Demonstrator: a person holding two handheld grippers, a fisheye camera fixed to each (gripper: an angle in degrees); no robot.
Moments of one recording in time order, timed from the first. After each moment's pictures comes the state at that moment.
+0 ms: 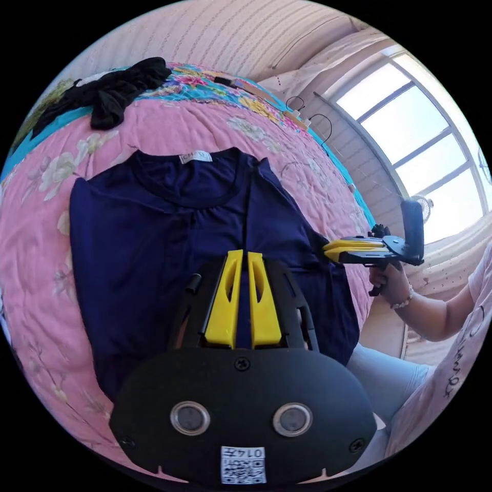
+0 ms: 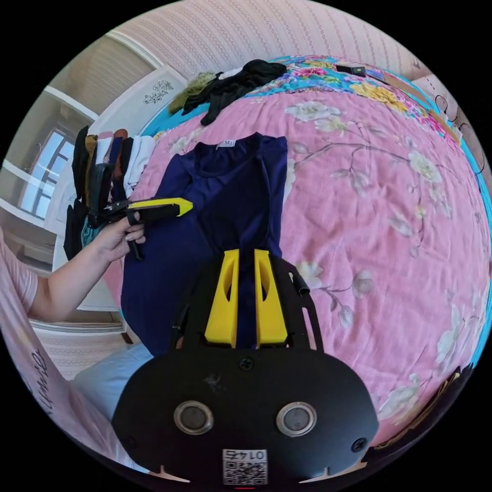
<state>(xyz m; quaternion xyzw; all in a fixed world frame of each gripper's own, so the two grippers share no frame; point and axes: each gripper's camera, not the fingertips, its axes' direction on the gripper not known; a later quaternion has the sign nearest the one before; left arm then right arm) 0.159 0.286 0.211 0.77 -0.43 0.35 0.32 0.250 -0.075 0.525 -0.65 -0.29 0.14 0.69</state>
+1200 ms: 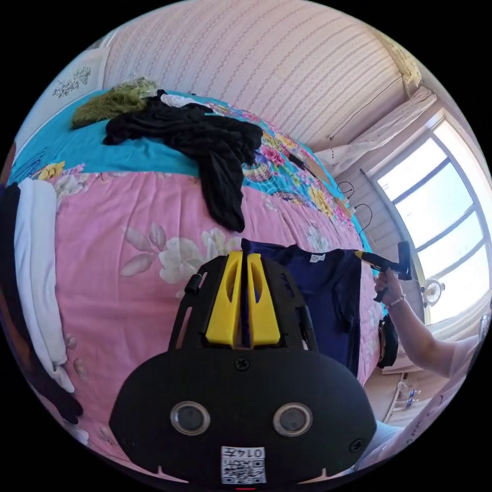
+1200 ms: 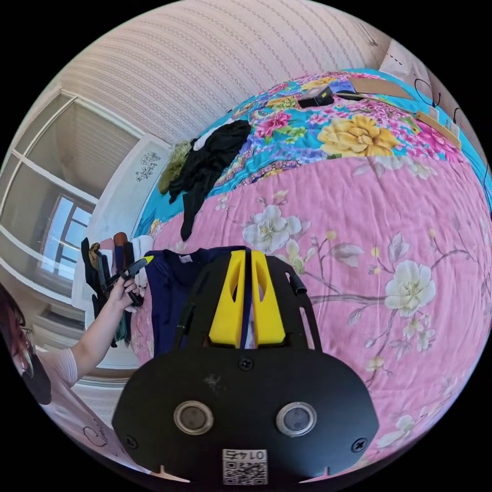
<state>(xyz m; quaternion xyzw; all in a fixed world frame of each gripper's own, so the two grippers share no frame) 0.015 0.440 0.172 0.87 -0.30 0.33 0.23 0.395 -0.072 0.670 -0.58 -0.26 0.28 0.71</state>
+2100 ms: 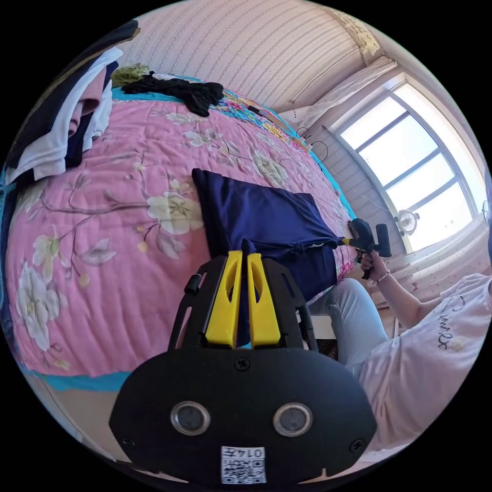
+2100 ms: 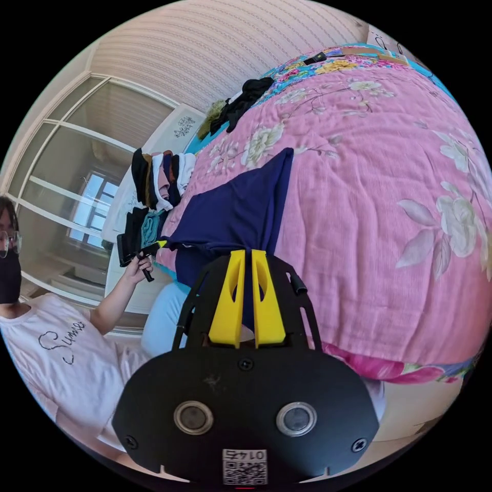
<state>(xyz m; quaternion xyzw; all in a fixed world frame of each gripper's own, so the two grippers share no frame) -0.315 0.203 0.390 0.82 -0.35 0.35 0.28 0.402 0.001 0.237 -0.59 -0.34 0.31 0.67</state>
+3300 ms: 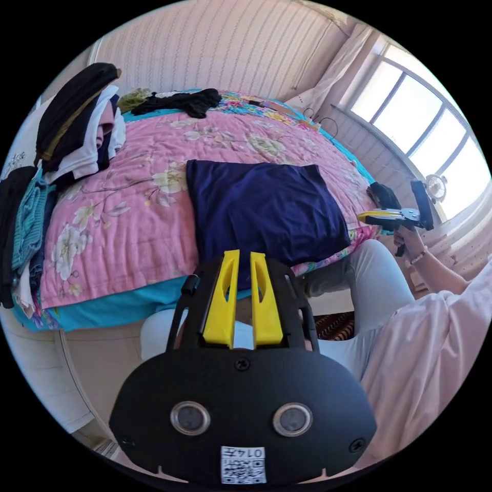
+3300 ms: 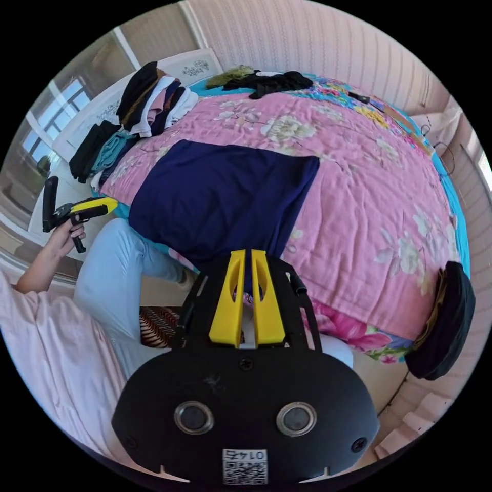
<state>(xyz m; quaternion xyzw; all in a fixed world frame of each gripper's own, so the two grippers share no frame) -0.355 0.001 0.580 0.84 -0.42 0.26 0.22 0.153 0.113 0.116 -0.63 -0.27 0.02 0.73</state>
